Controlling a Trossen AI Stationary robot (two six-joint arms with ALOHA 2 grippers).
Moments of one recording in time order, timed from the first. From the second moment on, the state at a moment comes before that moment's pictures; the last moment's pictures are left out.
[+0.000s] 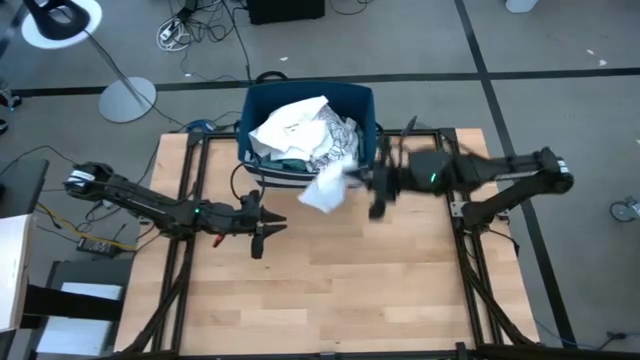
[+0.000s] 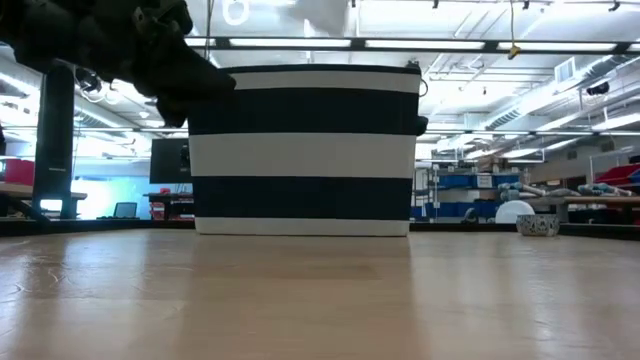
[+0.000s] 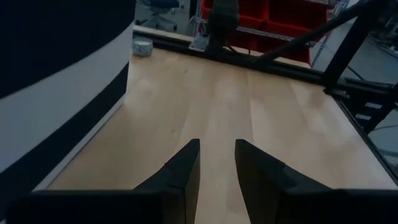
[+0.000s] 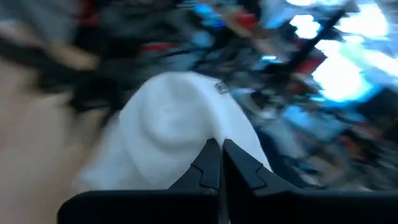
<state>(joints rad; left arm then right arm) -0.22 1.03 0.36 0.42 -0.32 -0.29 0.14 1.24 1.30 -0.29 0.39 -0.51</state>
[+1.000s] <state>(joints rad) -0.22 1.03 0.36 0.43 -0.32 -0.23 -0.28 1.34 1.41 -0.36 0.40 -0.10</state>
